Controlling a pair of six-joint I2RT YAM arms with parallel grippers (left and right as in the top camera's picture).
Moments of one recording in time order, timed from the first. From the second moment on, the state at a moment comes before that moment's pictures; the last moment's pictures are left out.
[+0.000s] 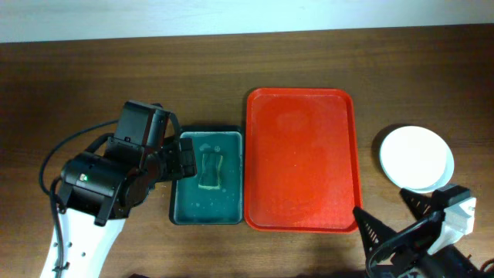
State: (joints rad) left arm -0.35 1.22 1.46 -1.32 -0.15 -0.41; right arm -0.06 0.49 1.29 -1.16 -0.48 0.10
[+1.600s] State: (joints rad) left arm -0.35 1.22 1.46 -1.32 -0.16 -0.41; right arm 0.07 0.01 0.01 -0.05 -0.36 -0.16
